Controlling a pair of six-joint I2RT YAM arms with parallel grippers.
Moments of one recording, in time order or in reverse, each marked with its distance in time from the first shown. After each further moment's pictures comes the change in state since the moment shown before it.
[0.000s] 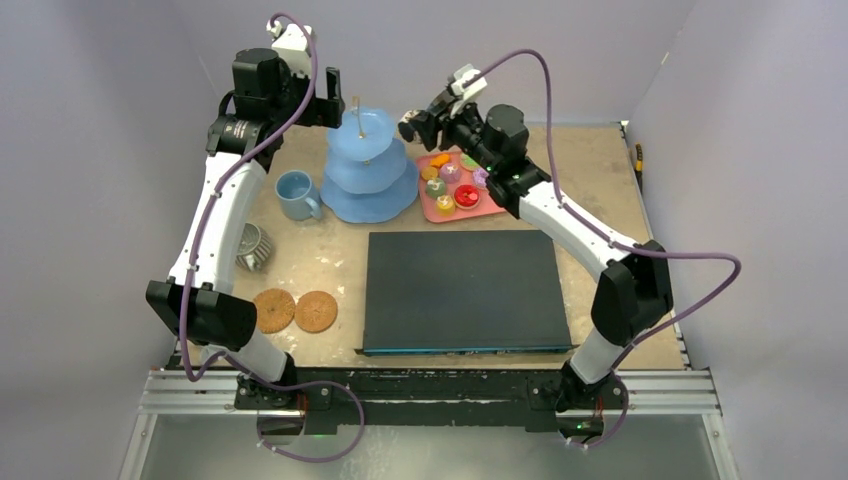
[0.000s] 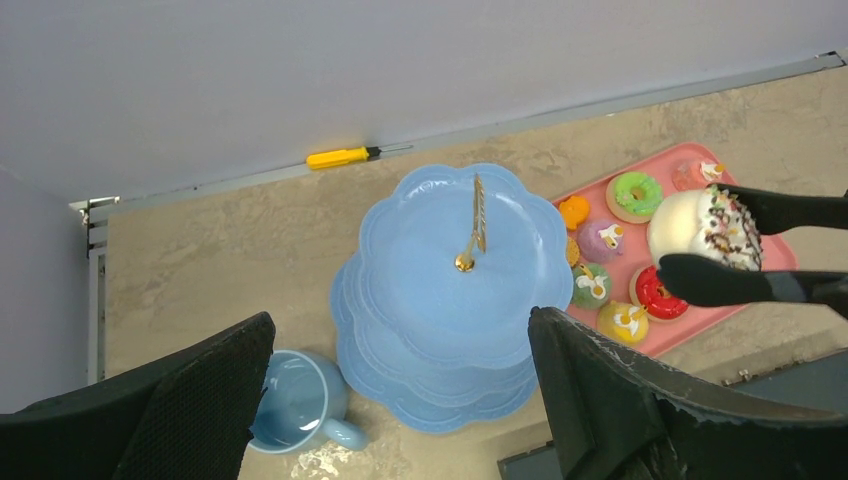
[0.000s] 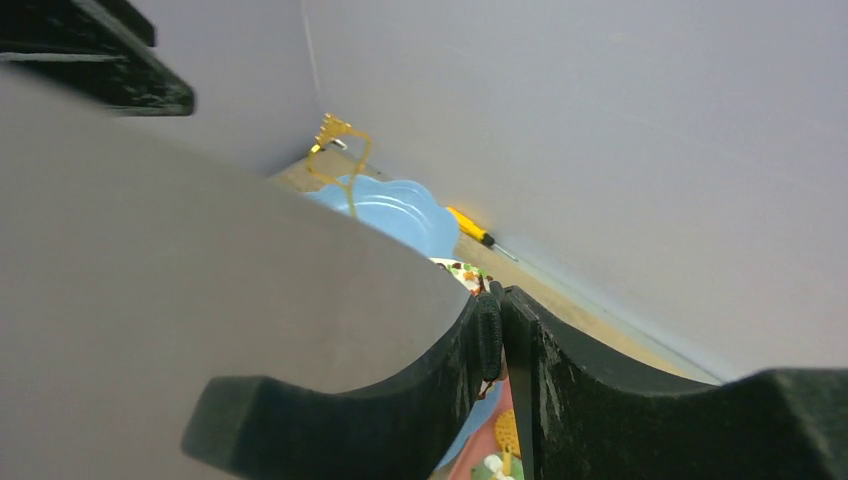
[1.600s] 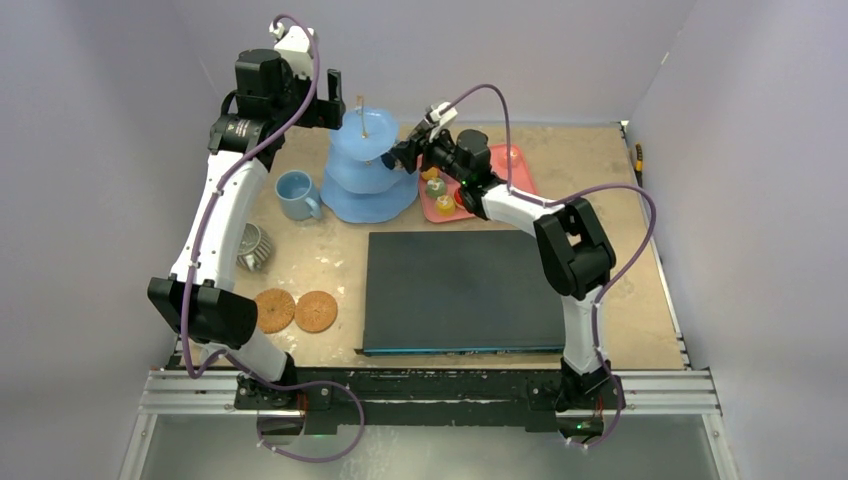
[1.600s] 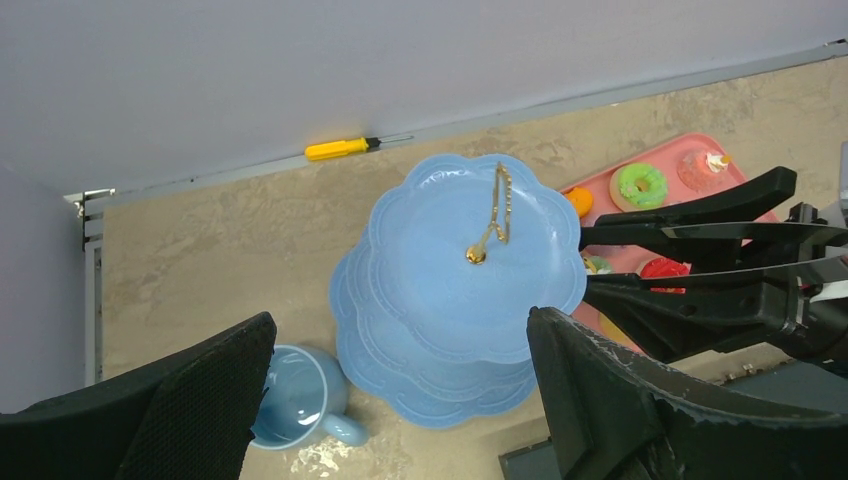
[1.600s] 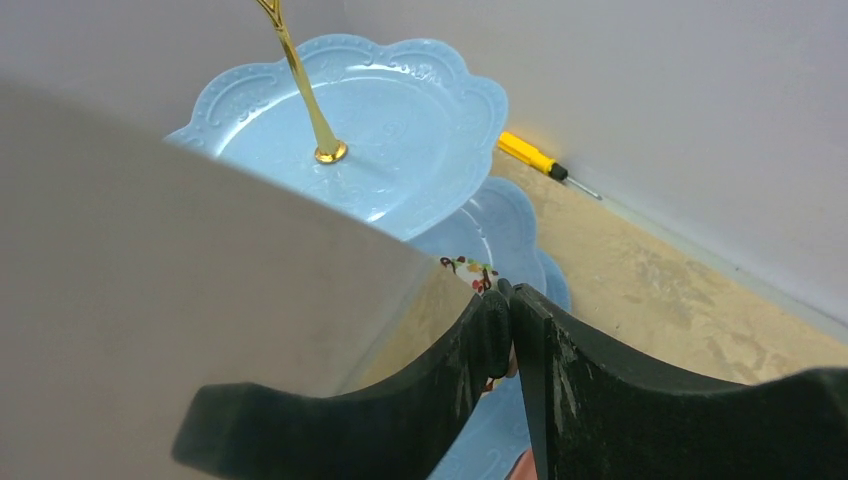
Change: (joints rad) left arm 0.000 0.012 0.000 -0.008 0.000 0.003; right arm -0.030 0.372 -0.014 0.340 -0.118 0.120
